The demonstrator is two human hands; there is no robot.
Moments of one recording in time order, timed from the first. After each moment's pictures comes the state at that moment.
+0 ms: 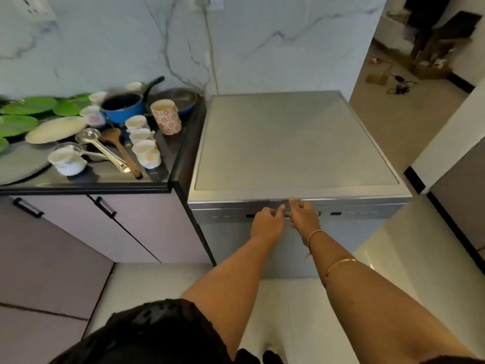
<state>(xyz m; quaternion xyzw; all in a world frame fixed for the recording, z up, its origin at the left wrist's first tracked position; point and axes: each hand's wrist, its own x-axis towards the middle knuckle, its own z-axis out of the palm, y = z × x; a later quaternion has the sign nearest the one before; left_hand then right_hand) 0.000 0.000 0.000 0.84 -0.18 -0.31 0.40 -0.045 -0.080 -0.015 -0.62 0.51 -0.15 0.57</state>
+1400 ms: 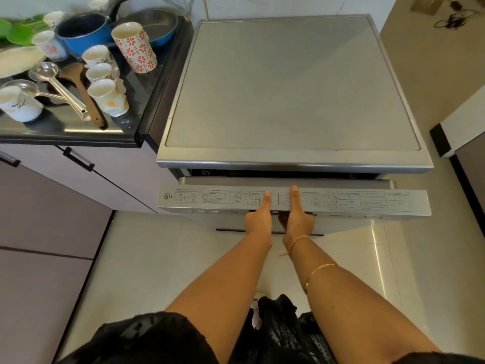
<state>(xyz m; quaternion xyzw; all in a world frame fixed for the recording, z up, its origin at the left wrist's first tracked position) -0.045 -0.033 -0.070 0.69 0.22 -0.39 0.56 -0.078 -0.081 -0.106 -0.28 0.56 -0.28 0.73</state>
